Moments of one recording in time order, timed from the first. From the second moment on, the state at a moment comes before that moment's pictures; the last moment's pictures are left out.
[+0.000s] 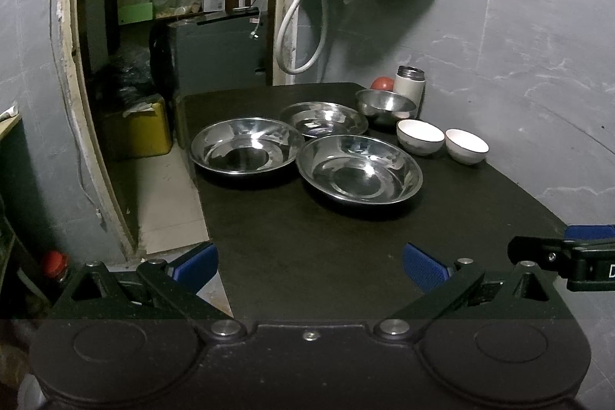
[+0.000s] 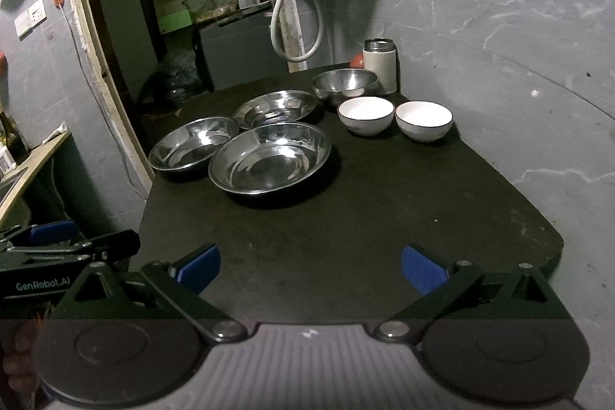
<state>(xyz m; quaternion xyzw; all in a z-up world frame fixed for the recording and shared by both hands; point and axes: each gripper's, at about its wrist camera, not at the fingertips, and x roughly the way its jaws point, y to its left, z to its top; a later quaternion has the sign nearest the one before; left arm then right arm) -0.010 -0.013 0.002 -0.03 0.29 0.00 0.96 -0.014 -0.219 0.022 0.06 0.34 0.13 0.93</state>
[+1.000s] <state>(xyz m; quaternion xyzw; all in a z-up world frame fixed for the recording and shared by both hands) -0.019 -0.016 0.002 -0.02 0.30 0.00 0.95 -0.022 -0.218 0.023 0.06 0.34 0.13 0.93</state>
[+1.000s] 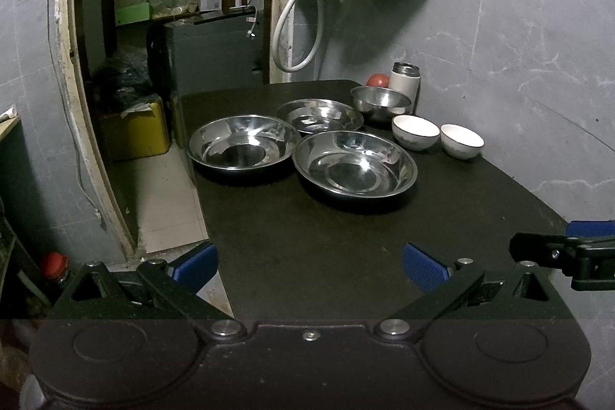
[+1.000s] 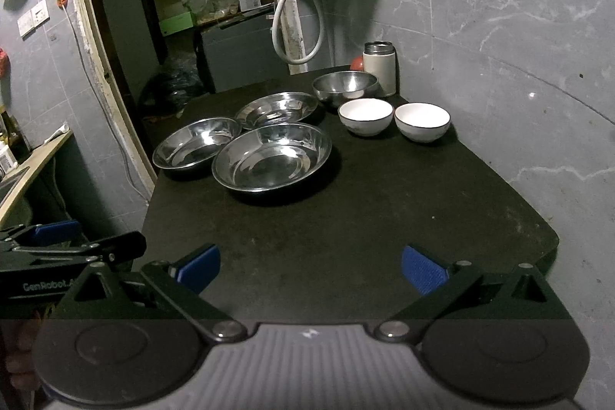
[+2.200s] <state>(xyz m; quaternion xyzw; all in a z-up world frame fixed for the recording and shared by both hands) 0.058 0.028 -0.005 -0.08 0.33 0.08 0.94 0.071 -0.193 0.023 0.02 0.34 0.20 0.92</state>
